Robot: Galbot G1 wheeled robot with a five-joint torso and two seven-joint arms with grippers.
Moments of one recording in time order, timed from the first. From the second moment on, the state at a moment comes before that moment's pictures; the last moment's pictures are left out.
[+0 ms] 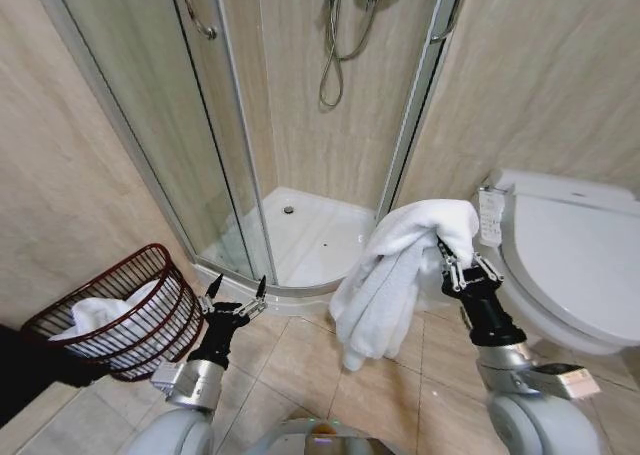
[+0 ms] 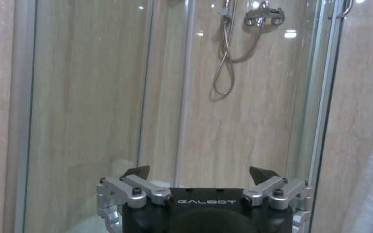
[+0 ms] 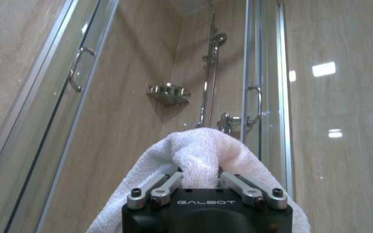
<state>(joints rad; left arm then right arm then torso) 1.86 -1.61 -0.59 -2.50 -0.11 0.09 0.14 -1.68 1.27 0.75 2.48 0.33 0.22 -0.14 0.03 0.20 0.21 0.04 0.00</state>
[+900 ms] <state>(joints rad) 1.86 -1.61 -0.59 -2.50 -0.11 0.09 0.14 -1.69 1.28 0.83 2.50 0.38 0.23 -0.14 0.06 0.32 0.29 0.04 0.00</state>
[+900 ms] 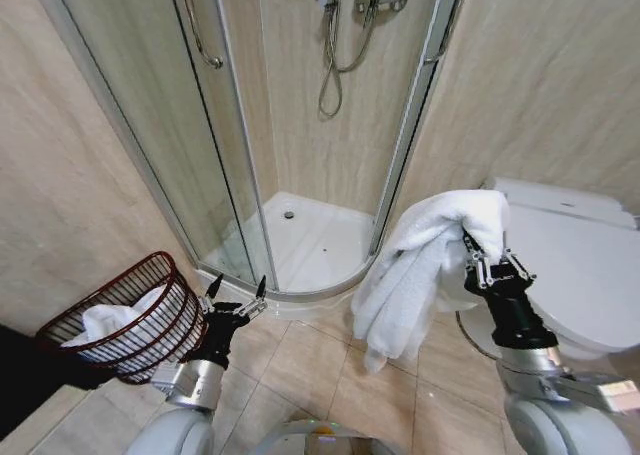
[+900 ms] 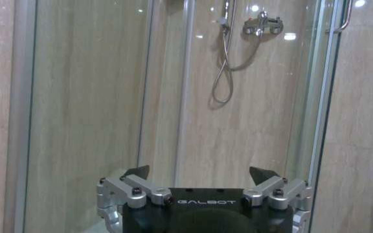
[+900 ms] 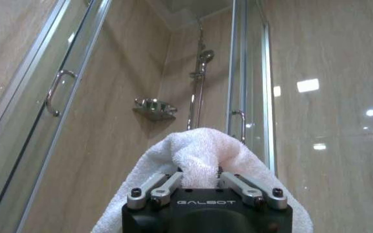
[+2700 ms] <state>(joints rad) 1.86 -1.61 -0.59 -2.50 -0.11 0.09 0.14 -1.72 1.31 0.83 2.50 0.36 0.25 -0.12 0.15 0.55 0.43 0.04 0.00</state>
